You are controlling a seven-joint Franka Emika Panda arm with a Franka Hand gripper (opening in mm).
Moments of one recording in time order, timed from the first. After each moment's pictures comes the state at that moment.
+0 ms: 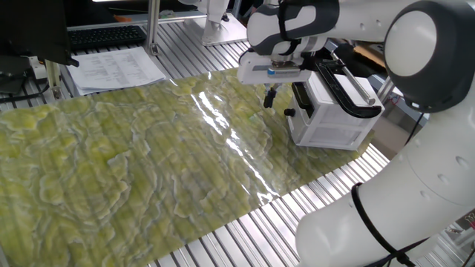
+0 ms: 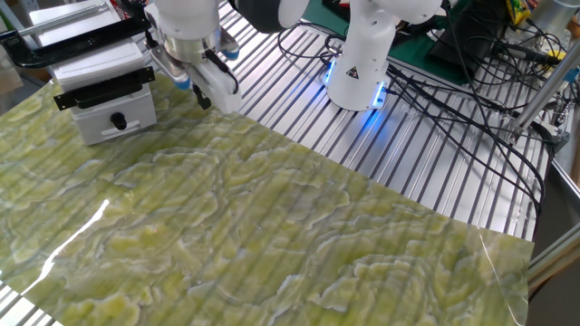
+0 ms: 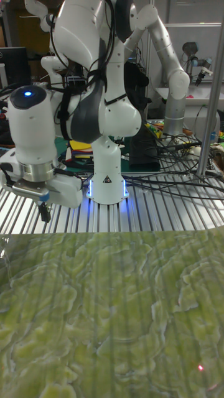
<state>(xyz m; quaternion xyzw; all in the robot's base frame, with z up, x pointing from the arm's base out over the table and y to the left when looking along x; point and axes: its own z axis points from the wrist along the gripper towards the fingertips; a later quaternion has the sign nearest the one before) 0.452 -0.165 0.255 -0.15 -0.99 0.04 0.07</state>
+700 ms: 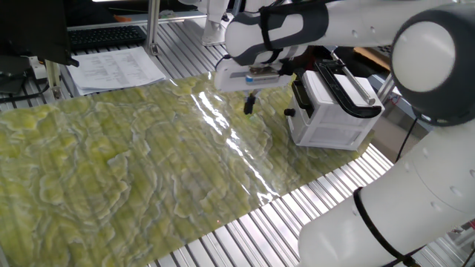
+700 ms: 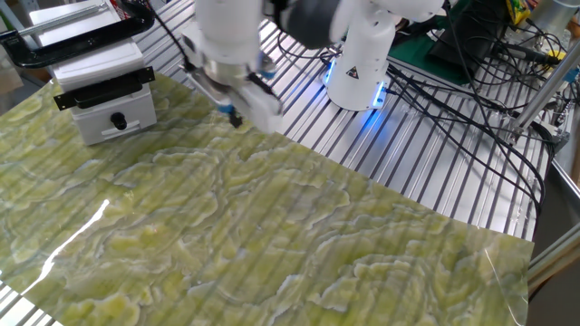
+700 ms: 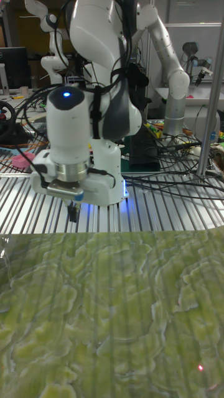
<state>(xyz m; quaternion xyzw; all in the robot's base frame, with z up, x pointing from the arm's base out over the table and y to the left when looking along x) 0.451 -0.090 0.250 -0.12 -0.99 0.04 0.06</state>
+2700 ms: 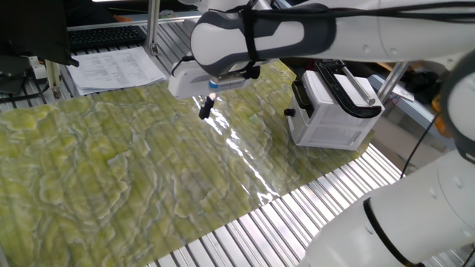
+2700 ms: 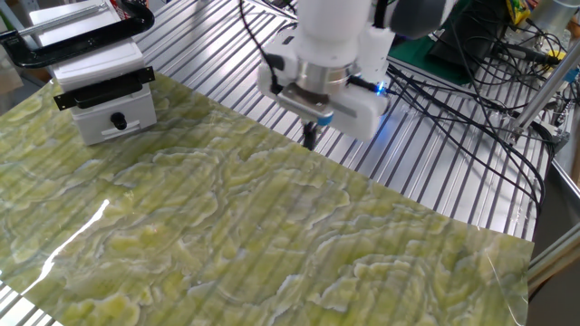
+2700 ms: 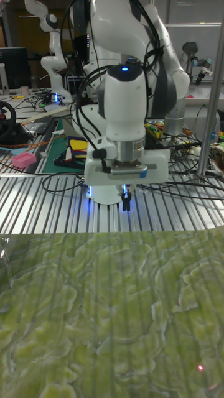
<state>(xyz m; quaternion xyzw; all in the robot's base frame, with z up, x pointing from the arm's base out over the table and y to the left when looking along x) 0.442 0.050 0.285 0.01 -1.00 -0.02 0.01</state>
